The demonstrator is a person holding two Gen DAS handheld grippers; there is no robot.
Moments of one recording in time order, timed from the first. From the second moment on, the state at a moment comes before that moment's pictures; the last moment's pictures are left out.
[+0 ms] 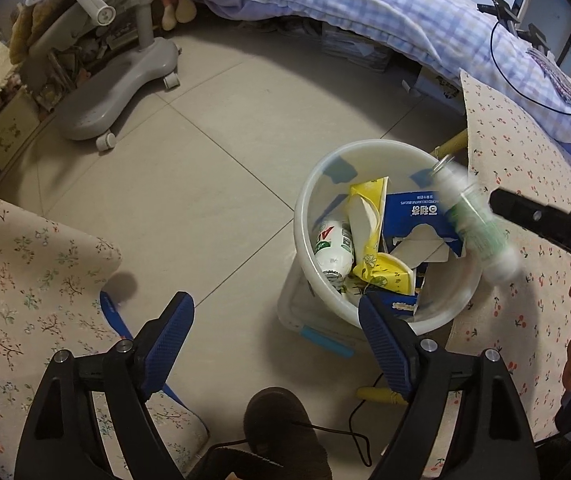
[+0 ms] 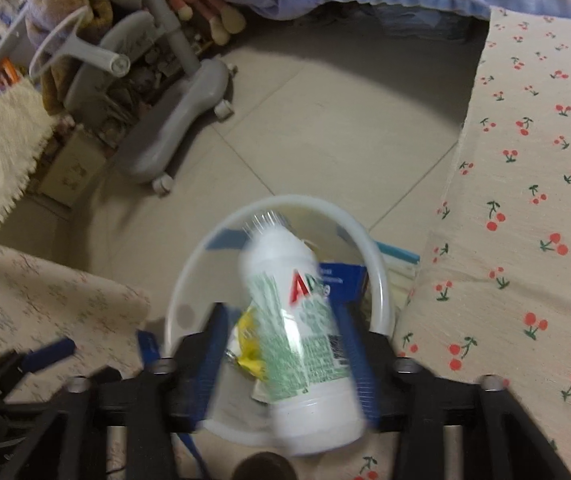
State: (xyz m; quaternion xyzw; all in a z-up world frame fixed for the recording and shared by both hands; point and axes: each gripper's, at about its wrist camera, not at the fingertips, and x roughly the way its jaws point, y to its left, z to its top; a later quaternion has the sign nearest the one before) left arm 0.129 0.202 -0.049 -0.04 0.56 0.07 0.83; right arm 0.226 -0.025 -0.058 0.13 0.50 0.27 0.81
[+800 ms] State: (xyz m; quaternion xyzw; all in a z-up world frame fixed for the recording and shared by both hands) left arm 0.138 0.114 -0.029 -0.02 0.55 0.00 0.84; right arm 0.176 -0.163 -0.015 0.04 0.49 0.12 0.86
